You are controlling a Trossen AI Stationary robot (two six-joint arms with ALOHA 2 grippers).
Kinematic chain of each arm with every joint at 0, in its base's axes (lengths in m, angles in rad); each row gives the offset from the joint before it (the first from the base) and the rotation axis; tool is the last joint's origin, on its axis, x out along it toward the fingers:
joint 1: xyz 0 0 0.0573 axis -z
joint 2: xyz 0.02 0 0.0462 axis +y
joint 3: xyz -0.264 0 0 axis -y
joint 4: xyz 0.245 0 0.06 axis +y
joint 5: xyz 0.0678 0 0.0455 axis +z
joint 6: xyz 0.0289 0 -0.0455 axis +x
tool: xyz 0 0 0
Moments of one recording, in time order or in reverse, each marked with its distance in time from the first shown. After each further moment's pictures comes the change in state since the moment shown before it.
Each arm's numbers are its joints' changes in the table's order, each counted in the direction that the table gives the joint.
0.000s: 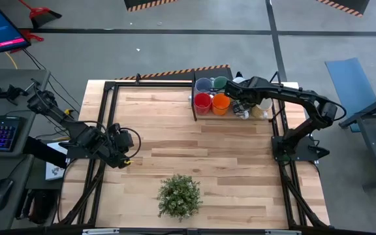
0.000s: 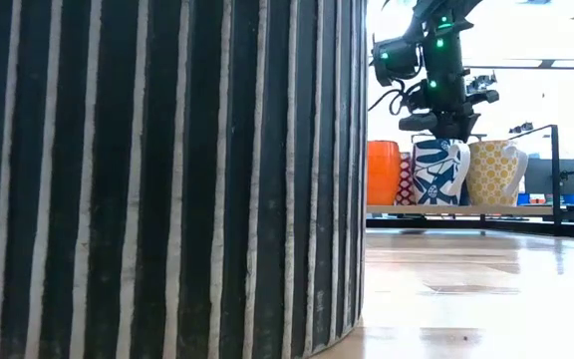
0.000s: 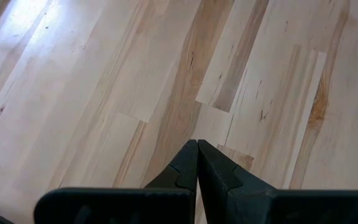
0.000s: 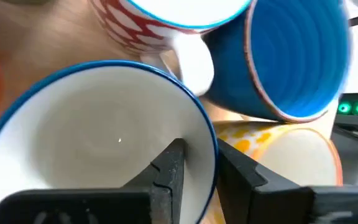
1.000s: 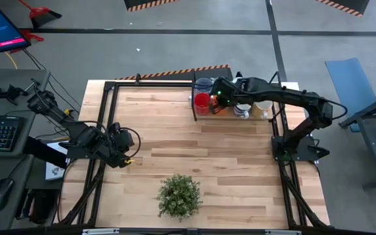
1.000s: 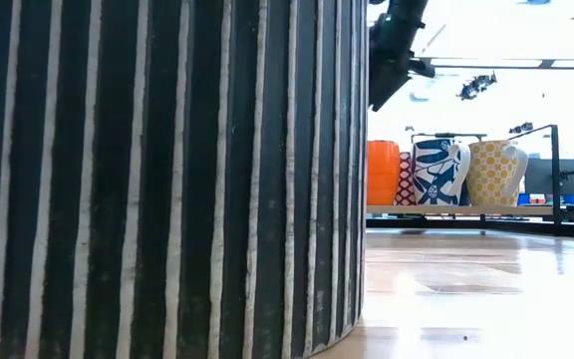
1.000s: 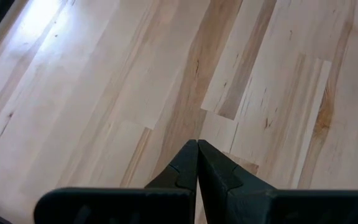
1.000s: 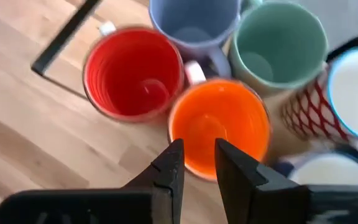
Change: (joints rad) left arm 0.000 0.000 0.000 -0.003 0.034 0.000; right arm -0.208 0.027 0.292 -0.196 0.155 -0.064
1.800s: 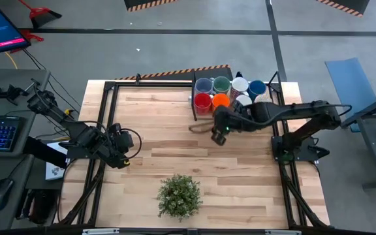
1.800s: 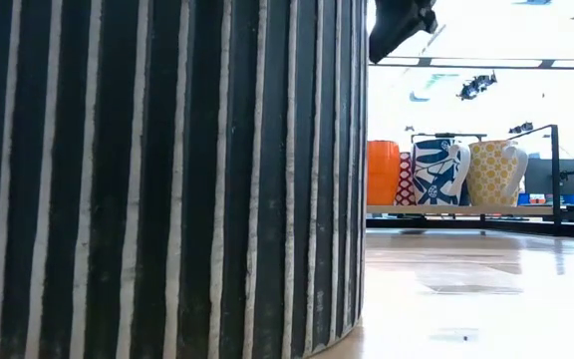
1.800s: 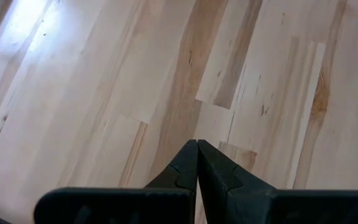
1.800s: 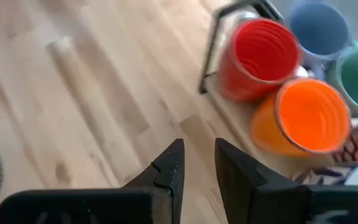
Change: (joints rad) left arm 0.000 0.000 0.000 0.004 -0.040 0.055; right arm -0.382 -0.068 -0.001 0.002 -0.095 -0.124
